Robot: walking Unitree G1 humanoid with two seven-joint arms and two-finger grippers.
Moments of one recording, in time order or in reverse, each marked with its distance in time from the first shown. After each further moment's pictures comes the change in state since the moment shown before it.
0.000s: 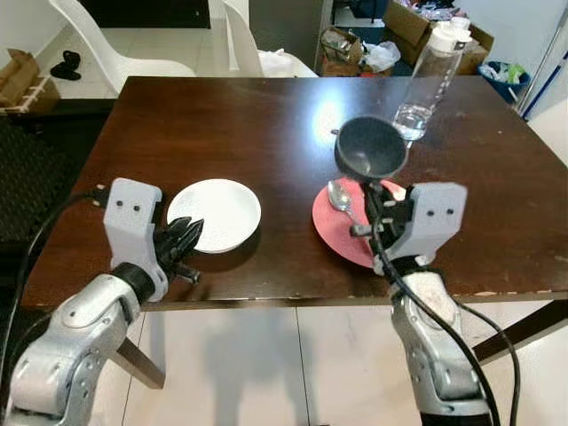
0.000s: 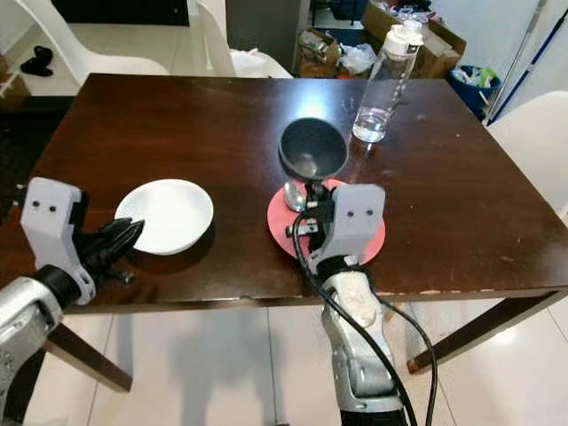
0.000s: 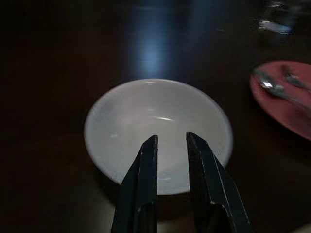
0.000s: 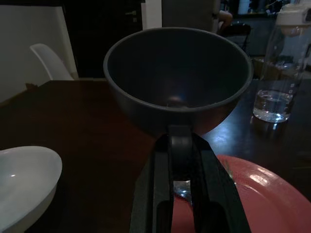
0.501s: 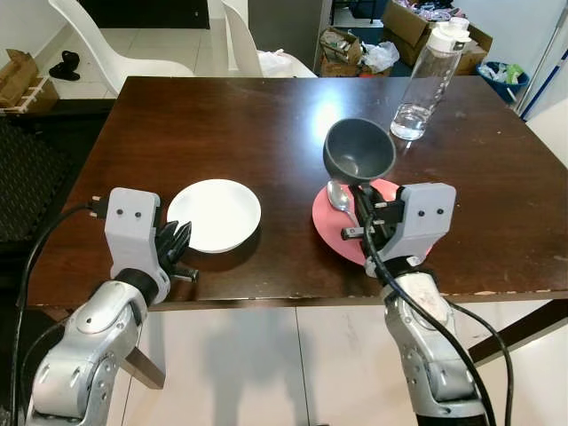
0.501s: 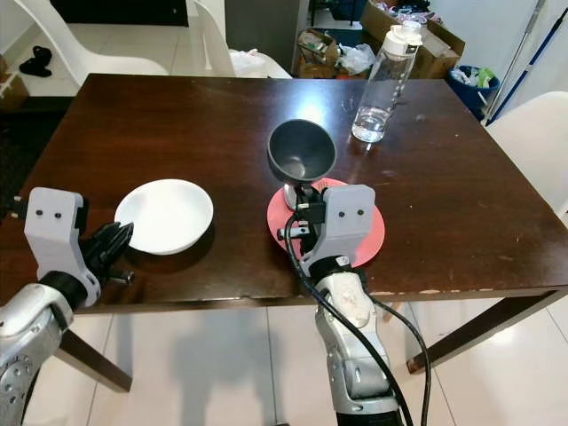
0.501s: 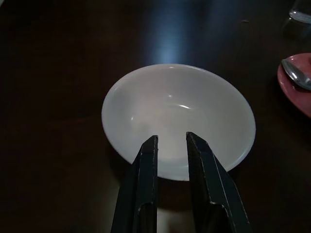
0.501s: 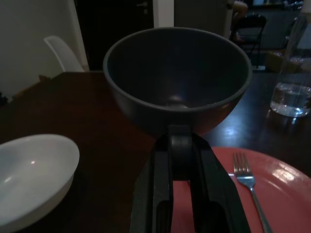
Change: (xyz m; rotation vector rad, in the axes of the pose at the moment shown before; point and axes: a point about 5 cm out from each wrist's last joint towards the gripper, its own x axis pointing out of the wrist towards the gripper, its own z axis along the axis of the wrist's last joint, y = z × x) left arm 0.000 0.001 -0.013 0.007 0.009 0.094; right arm -0.001 0.008 -0.004 0.012 0.026 0.038
